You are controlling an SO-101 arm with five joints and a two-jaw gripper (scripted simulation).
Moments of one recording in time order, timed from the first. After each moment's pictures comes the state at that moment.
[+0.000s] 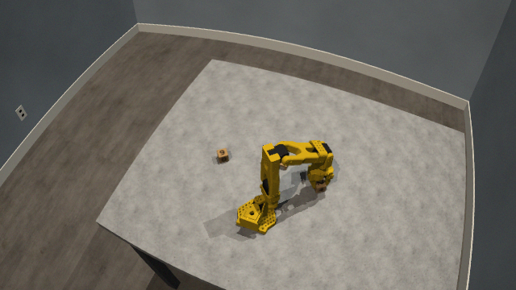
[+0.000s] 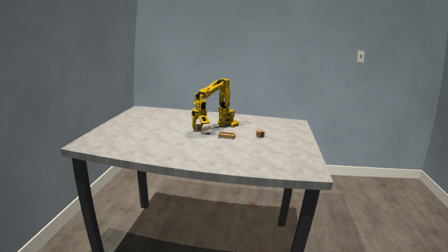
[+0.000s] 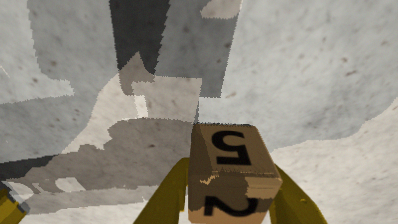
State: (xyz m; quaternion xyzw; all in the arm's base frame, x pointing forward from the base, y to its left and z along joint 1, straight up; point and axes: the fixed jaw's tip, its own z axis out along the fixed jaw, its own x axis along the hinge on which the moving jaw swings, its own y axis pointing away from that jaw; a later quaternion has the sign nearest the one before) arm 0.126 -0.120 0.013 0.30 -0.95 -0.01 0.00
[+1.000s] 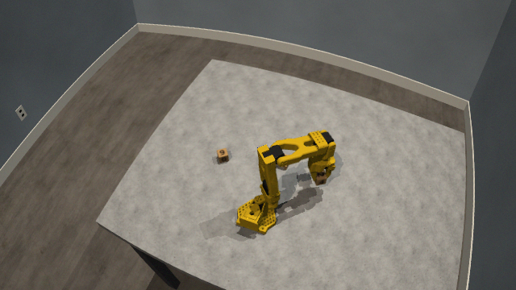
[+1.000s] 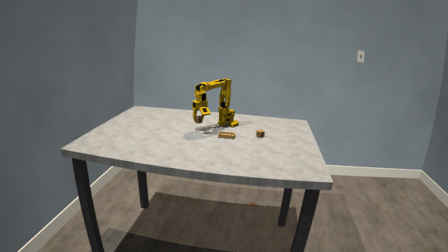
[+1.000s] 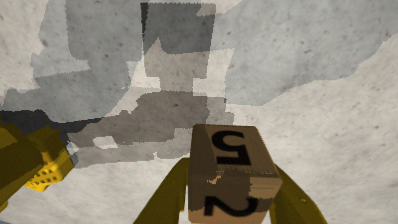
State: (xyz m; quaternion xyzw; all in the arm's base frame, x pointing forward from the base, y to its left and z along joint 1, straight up) arm 0.123 -0.117 0.056 0.30 -0.95 -0.02 0.01
